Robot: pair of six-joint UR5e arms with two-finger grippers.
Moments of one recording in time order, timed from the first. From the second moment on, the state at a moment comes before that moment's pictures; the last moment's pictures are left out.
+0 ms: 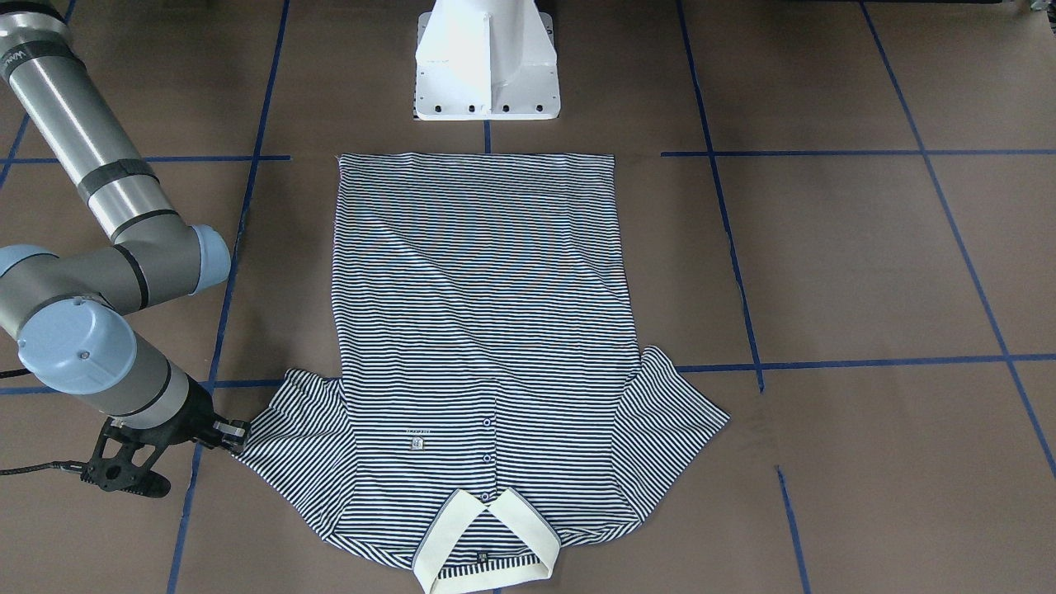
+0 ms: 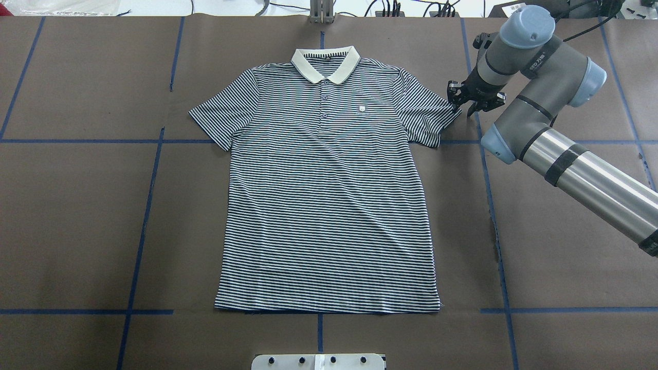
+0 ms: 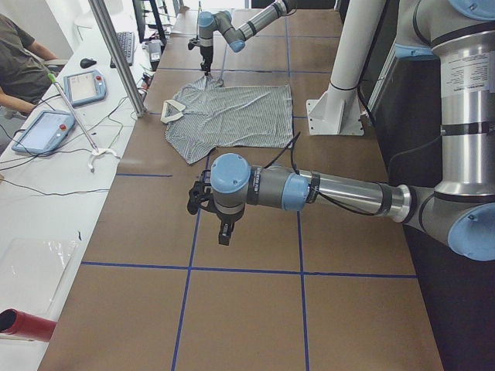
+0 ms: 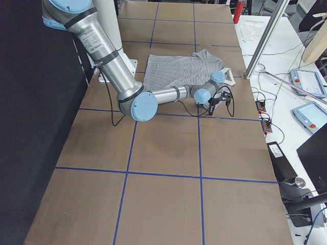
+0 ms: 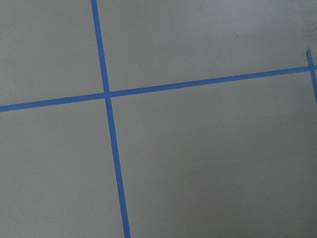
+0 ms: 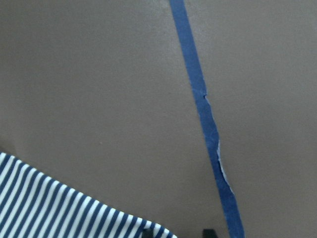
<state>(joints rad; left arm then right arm) -1.58 -1.44 -1.86 -1.56 -2.49 0.05 0.94 -0.93 1.07 -1.10 2.10 1.11</state>
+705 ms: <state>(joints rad) -1.58 -1.43 -1.86 -1.56 -2.50 0.05 0.94 -0.88 1.09 -1.10 2.11 1.12</state>
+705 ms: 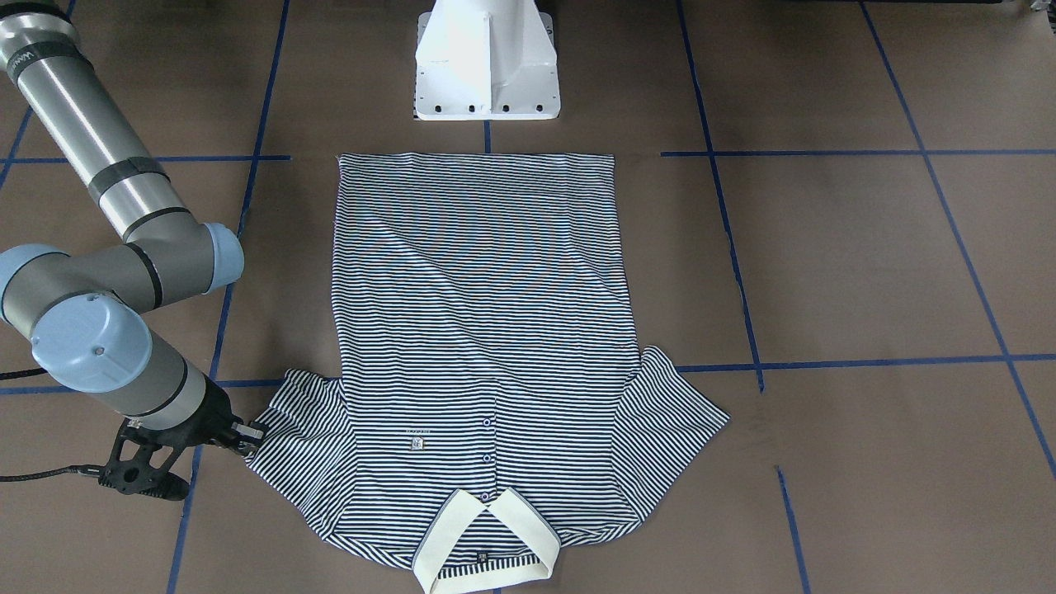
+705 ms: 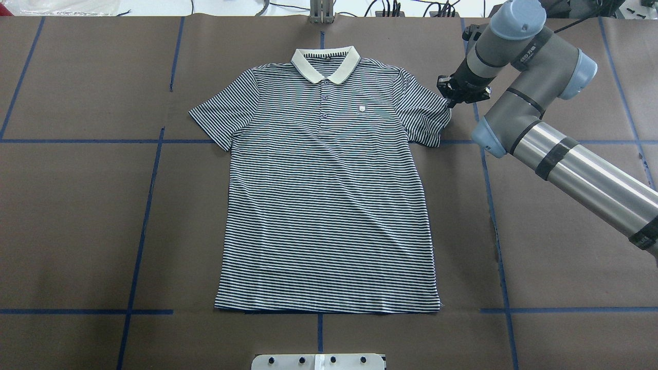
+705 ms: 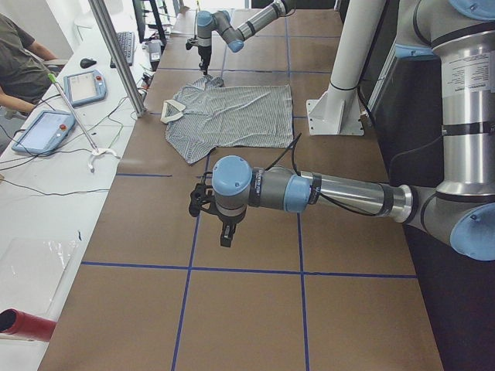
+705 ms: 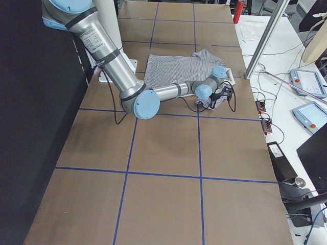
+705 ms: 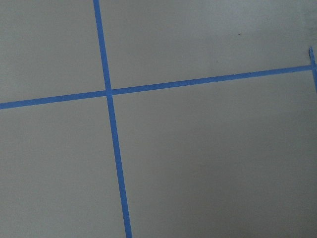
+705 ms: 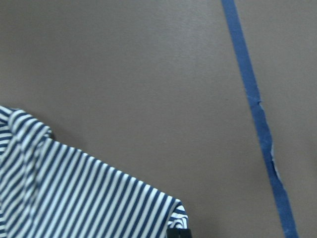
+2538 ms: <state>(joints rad) -1.53 -1.47 -1.95 -1.63 -2.61 -0.12 0.78 -0.60 0.97 -1.12 1.96 1.31</state>
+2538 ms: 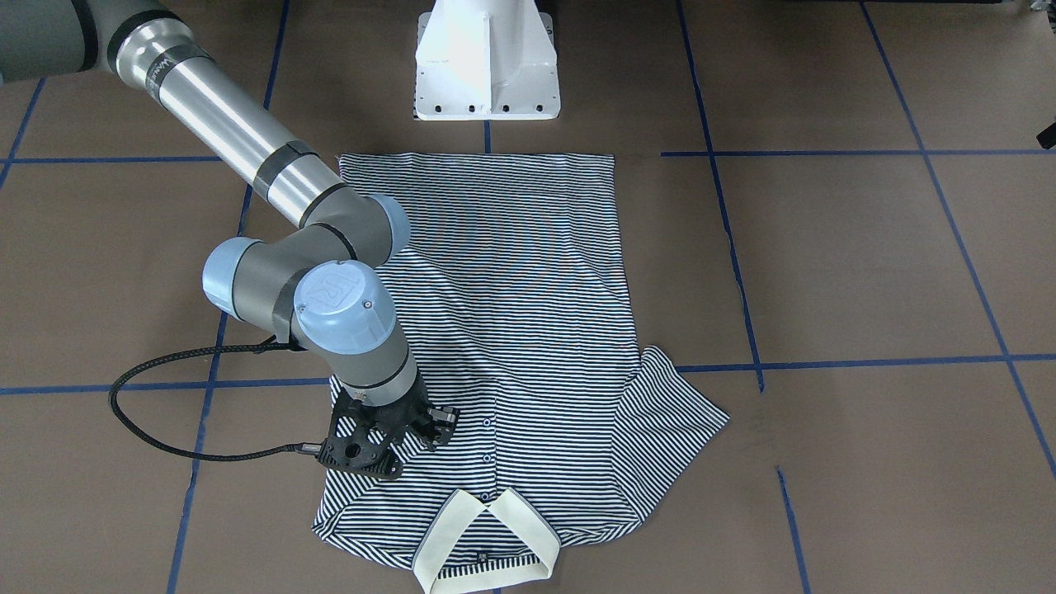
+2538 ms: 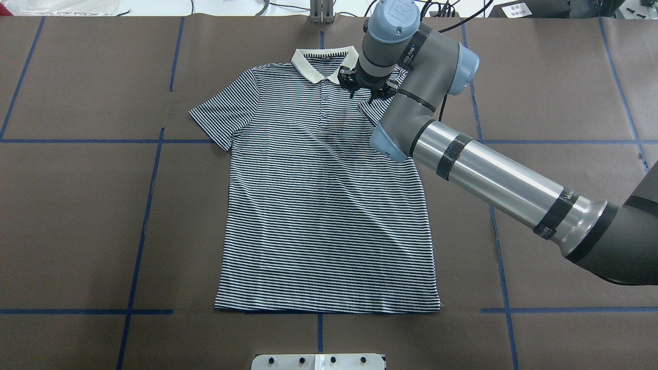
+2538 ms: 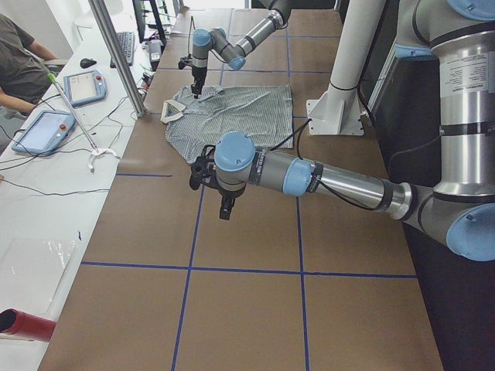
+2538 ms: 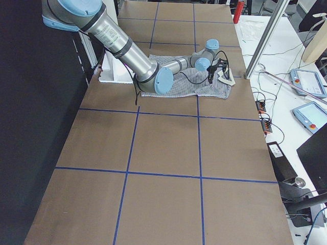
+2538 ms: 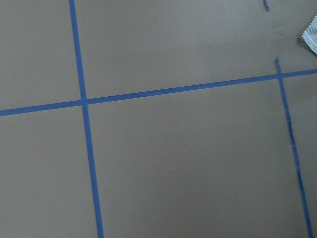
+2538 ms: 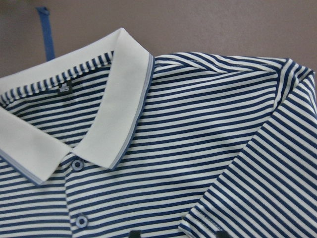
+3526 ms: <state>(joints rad) -1.03 -2.09 -1.36 -2.07 -2.29 -1.02 0.89 -0.99 1.47 -1.15 2.18 1.30</state>
